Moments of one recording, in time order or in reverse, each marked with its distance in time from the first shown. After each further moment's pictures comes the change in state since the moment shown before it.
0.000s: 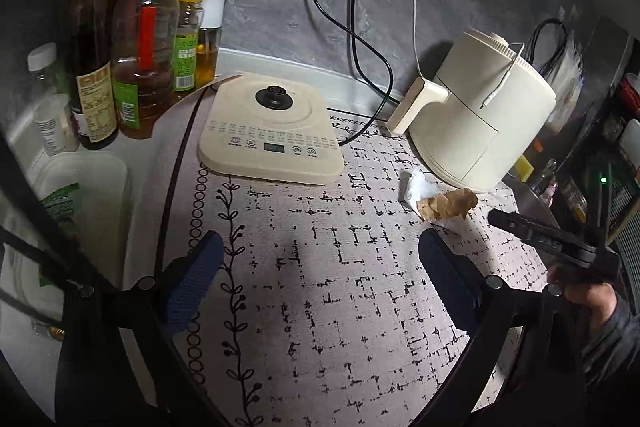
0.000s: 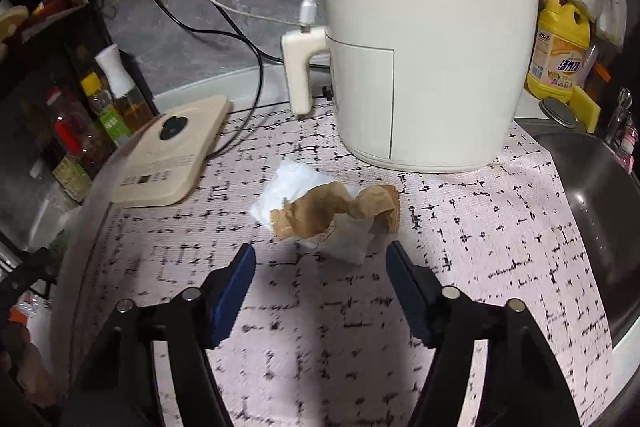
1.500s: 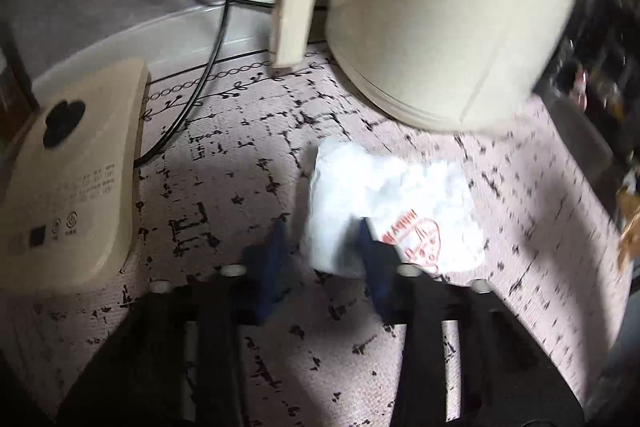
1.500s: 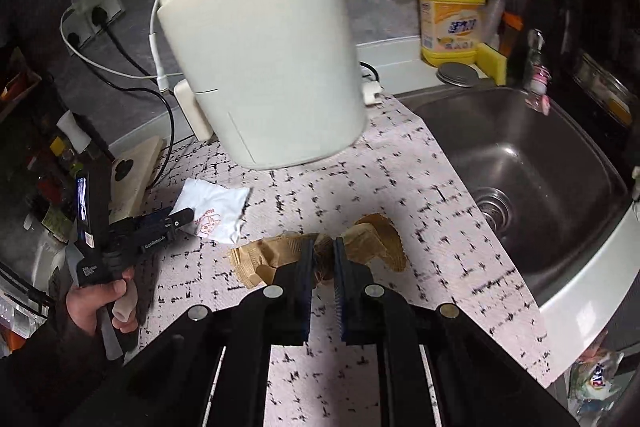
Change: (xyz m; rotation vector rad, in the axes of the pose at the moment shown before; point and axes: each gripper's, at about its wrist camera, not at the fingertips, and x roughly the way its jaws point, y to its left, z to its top) left arm 0.208 -0.152 0.003 0.386 0.248 0.007; right arm -0.083 -0.120 -0.026 0.214 -0.025 -0.080
